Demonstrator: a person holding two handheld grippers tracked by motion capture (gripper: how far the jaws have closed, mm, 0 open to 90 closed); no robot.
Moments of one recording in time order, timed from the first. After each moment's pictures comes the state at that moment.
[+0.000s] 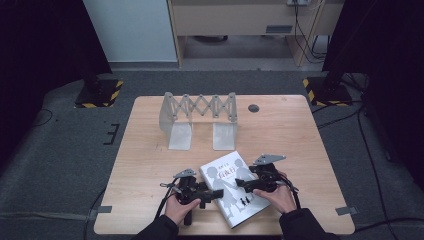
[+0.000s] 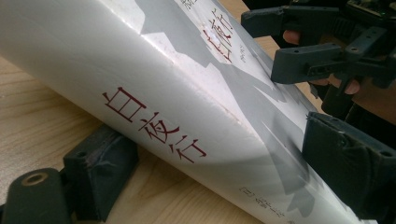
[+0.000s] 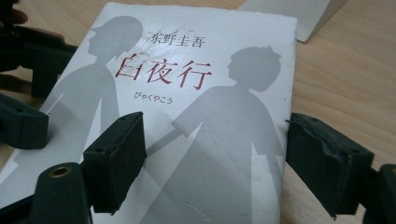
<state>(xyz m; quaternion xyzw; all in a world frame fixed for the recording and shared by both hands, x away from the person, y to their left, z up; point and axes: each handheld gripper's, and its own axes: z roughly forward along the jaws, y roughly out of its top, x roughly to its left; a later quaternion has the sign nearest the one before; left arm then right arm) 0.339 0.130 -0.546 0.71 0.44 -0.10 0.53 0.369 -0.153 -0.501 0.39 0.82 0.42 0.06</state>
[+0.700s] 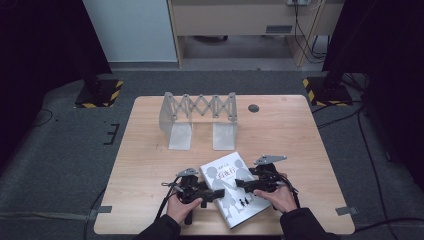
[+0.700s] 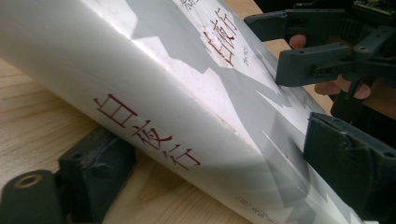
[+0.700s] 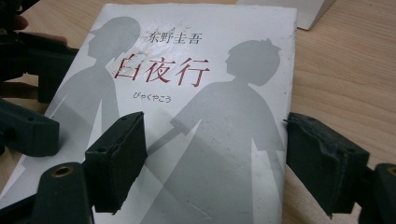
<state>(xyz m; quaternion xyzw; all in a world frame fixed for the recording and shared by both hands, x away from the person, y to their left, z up) 0.341 0.124 -0.543 0.73 0.44 -0.09 0.52 0.367 -0.153 -0.503 0.41 0.81 0.42 0.04</state>
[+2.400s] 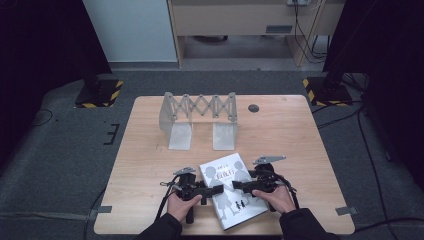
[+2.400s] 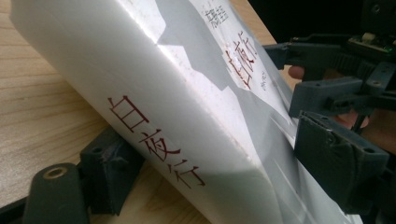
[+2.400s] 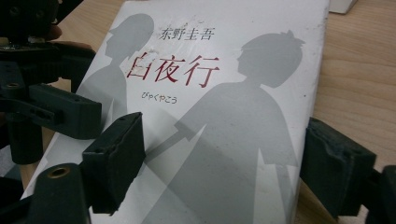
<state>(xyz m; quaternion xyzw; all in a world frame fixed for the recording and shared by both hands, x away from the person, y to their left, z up) 0.345 0.129 -0.544 0.69 0.49 -0.10 0.52 0.369 -0.150 -0.510 0.42 0.80 0.44 -0.02</state>
